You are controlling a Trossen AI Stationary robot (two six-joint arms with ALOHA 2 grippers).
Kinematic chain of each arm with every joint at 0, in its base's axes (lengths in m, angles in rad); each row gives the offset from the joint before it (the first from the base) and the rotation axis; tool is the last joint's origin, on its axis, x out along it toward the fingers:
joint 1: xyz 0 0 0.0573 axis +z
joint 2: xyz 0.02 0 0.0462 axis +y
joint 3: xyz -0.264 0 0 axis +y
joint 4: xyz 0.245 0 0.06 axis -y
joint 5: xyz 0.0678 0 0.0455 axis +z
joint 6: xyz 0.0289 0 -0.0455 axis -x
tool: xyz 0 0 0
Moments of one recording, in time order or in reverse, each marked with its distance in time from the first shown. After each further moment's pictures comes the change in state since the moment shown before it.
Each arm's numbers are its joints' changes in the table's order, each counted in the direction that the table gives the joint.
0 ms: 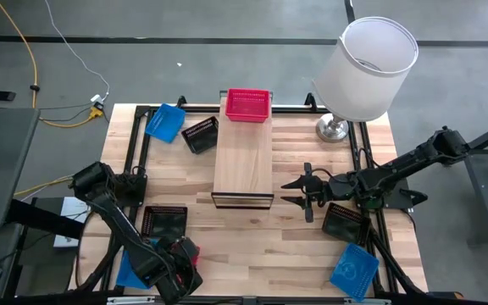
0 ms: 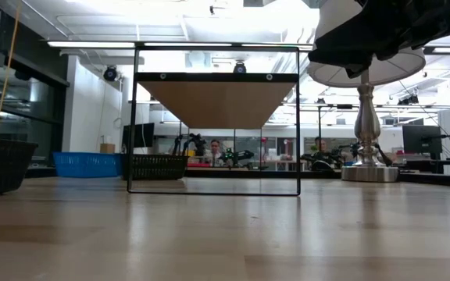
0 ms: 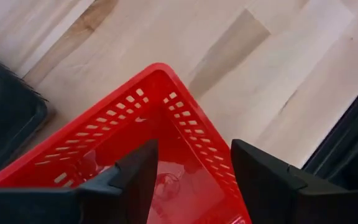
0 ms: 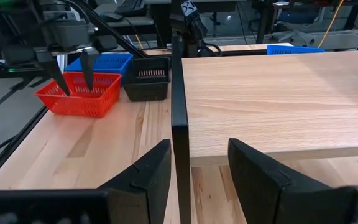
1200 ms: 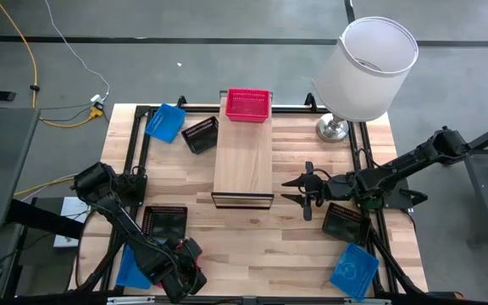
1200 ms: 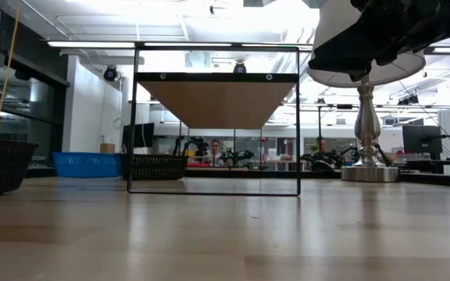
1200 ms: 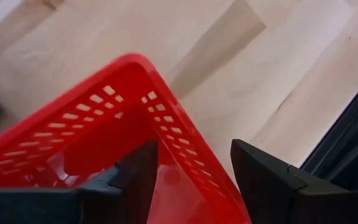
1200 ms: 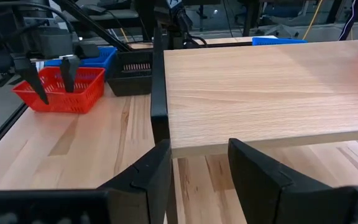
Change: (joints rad) left arm 0.022 0.011 0.083 0.180 -0.034 0.004; right arm 0.000 0.001 0.000 -0.033 -0.054 -0.018
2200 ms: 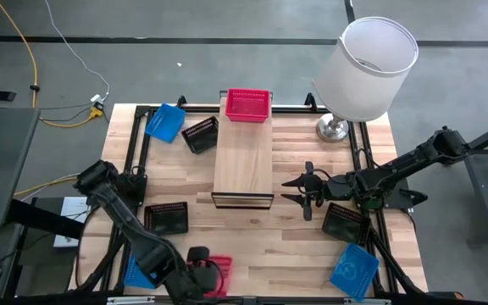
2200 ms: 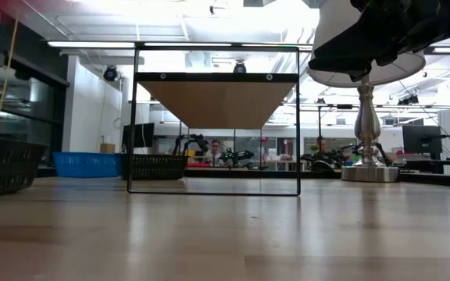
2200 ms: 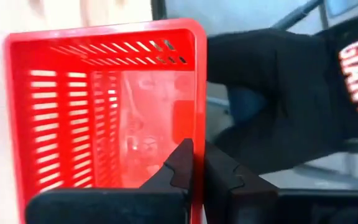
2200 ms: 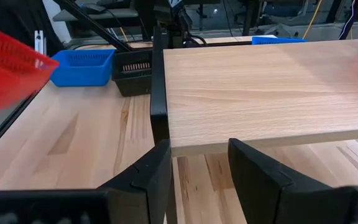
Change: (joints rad) left arm 0.076 0.000 -0.447 -0.115 -0.201 -0.907; right arm 0.000 0.000 0.000 -0.003 -0.001 0.000
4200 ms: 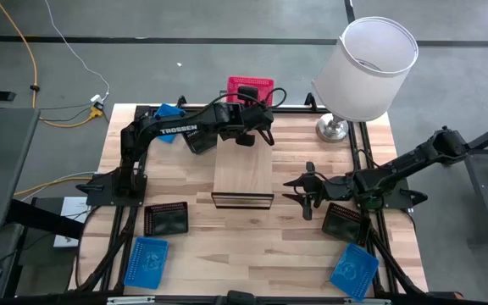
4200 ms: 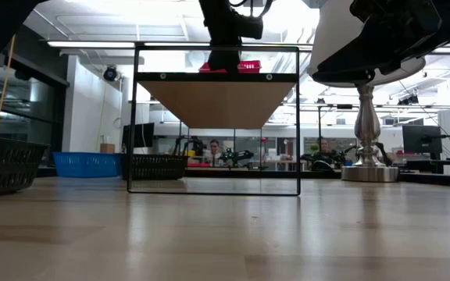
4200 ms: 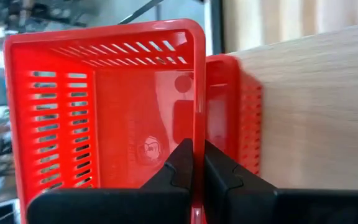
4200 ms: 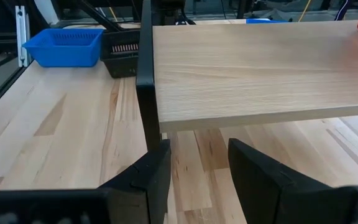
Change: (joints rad) left arm 1.029 0.151 -0.319 -0.098 0.583 -1.335; right arm 0.000 0.000 0.000 -0.076 -0.021 -0.011
